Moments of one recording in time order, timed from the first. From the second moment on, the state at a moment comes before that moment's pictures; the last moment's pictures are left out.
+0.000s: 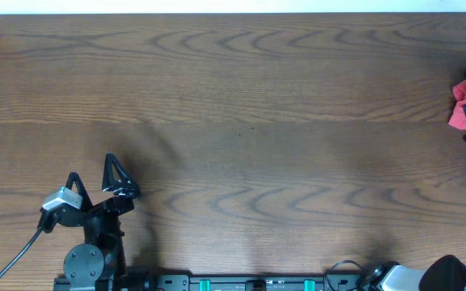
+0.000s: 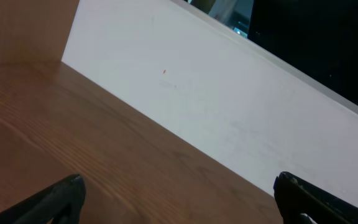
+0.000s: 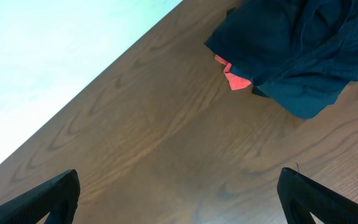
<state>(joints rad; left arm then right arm) 0.03 0.01 0.30 -0.26 -0.21 -0.53 -0.73 1.50 2.36 -1.69 -0.33 0.17</state>
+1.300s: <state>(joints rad) 0.05 0.01 0.07 -0.21 -0.18 -0.43 -0.73 1.50 2.36 -1.69 -0.33 0.17</state>
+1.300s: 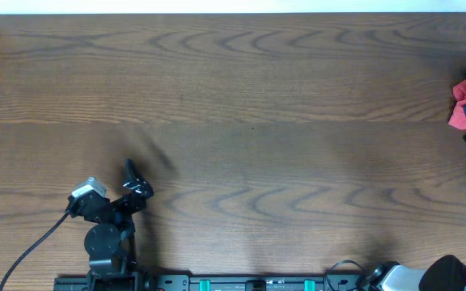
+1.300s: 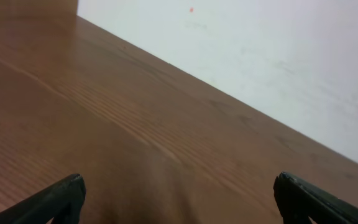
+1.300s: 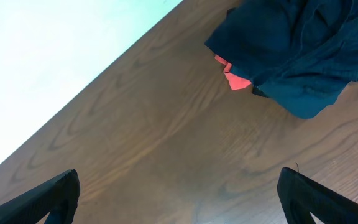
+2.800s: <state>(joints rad) 0.05 0.01 0.07 -0.21 -0.17 -0.40 -0.47 1.51 2.32 -1.34 -0.18 -0.24</state>
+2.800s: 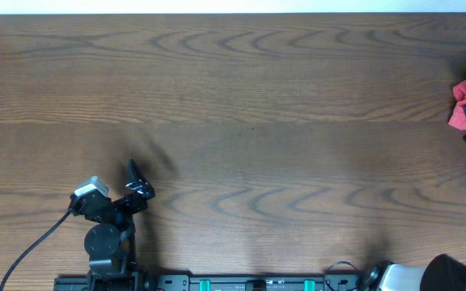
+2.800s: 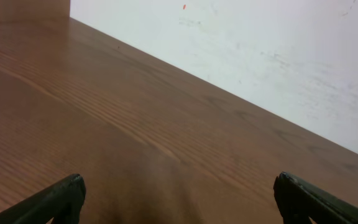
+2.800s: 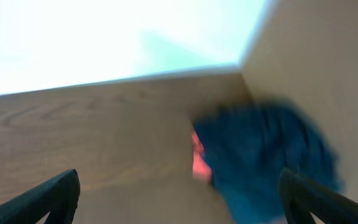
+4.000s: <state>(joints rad) 0.05 0.01 0.06 -0.21 -0.16 -0.40 -0.04 0.21 0.68 -0.57 -0.58 -0.63</state>
